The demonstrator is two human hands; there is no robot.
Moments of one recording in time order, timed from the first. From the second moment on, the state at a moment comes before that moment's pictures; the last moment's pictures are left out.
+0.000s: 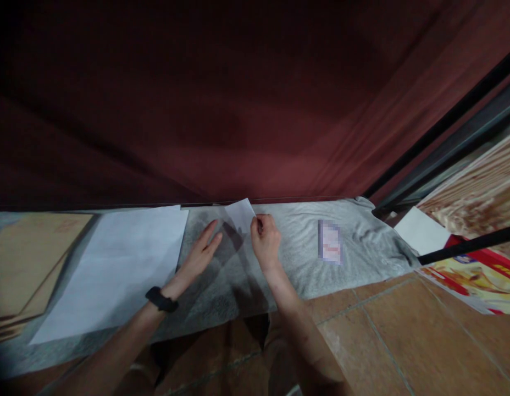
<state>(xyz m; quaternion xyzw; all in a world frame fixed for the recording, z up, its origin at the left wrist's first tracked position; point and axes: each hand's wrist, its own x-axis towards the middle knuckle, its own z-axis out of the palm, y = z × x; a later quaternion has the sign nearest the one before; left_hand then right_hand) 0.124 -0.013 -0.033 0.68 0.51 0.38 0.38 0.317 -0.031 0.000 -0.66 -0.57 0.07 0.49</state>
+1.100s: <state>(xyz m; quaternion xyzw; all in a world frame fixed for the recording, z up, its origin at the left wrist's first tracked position) 0.103 0.022 -0.040 0.64 0.51 0.30 0.48 0.256 -0.050 -0.046 -0.58 -0.69 0.21 0.38</state>
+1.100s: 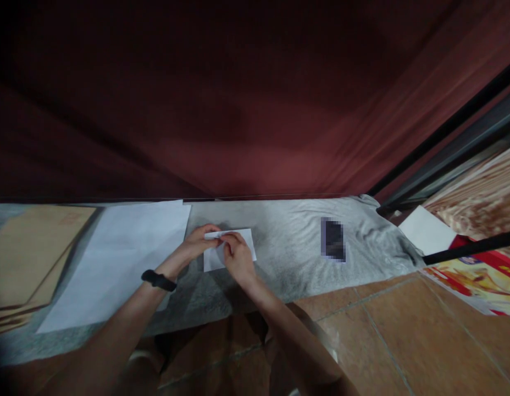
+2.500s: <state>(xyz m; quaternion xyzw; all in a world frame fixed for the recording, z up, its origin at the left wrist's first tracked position) 0.117 -0.047 -0.082 0.81 0.56 0.17 0.00 0.294 -0.067 -0.084 -0.68 -0.72 -0.01 0.14</state>
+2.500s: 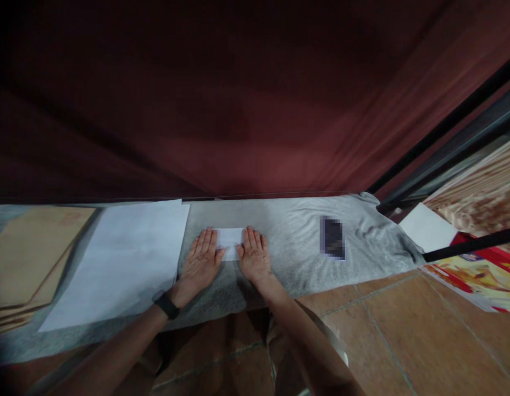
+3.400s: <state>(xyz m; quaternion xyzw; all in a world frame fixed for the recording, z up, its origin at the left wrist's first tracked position) 0.109 -0.050 -0.080 0.81 0.55 0.18 0.01 0.269 -0.066 -0.081 -0.60 -0.78 0.01 0.16</state>
